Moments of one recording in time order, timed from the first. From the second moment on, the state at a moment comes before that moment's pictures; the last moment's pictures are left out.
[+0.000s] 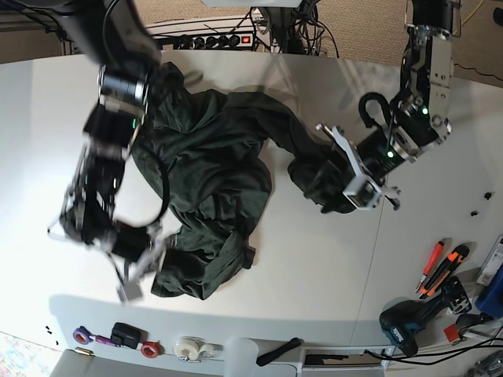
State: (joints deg) left arm 4.6 -16.5 3.9 106.8 -22.6 -33.3 28.7; right arm 27.2 6.4 20.0 77.9 55.6 39.4 -76.1
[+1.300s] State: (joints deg) left arm -5.2 -16.2 3.9 85.9 -29.9 -37.7 30.0; right arm -27.8 6.6 19.9 113.2 17.4 29.3 -55.6
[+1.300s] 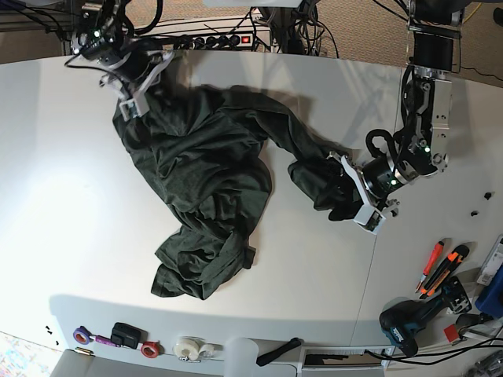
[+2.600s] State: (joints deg) left arm -4.1 -15.9 4.0 85.9 -31.8 -39.8 29.9; right arm -10.5 20.5 25.0 110.8 20.3 25.2 -56.5
